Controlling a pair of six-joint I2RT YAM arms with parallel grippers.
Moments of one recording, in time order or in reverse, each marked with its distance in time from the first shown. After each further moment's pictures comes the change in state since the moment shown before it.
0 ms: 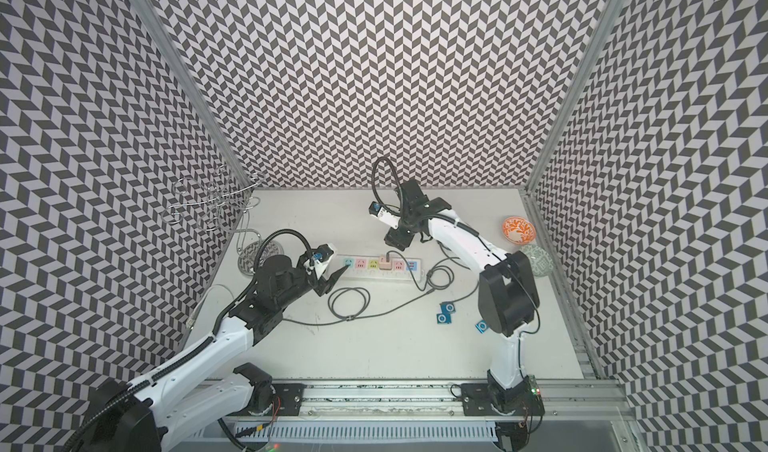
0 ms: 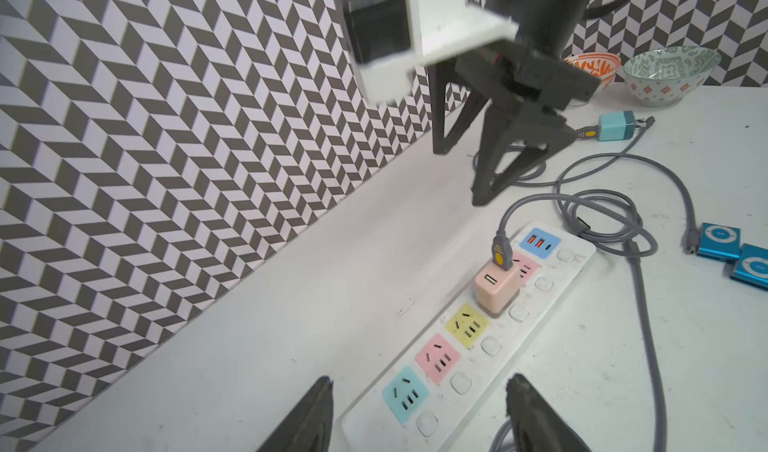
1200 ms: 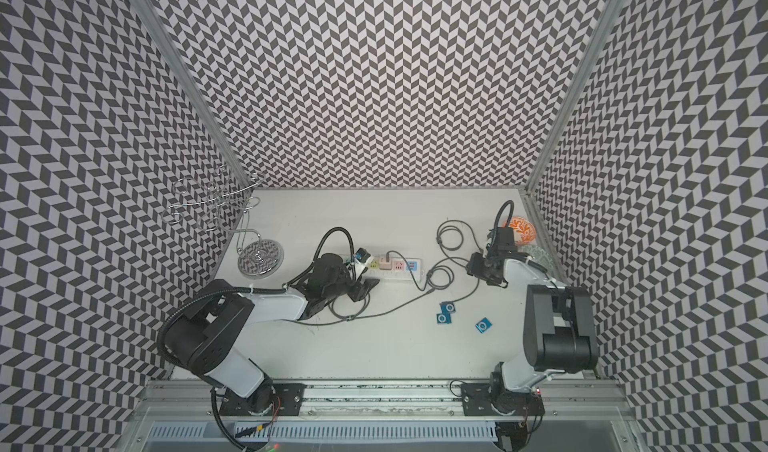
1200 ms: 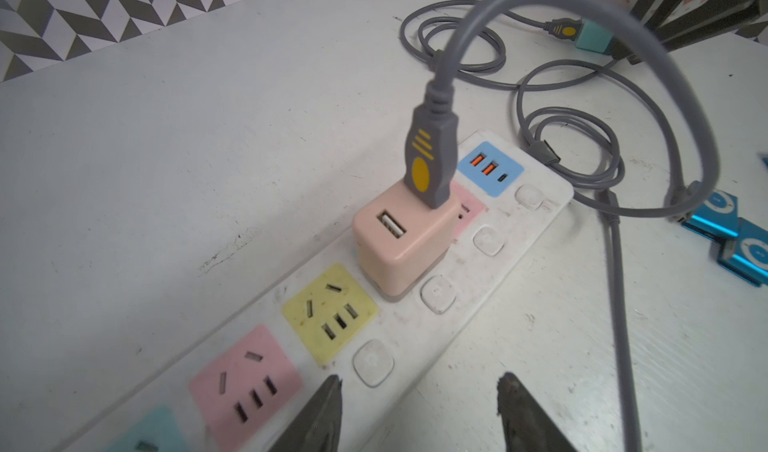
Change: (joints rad) left arm -0.104 0.641 0.100 0.291 0.032 -0.257; right arm -0.548 -0.299 -0.812 0.338 0.012 0.861
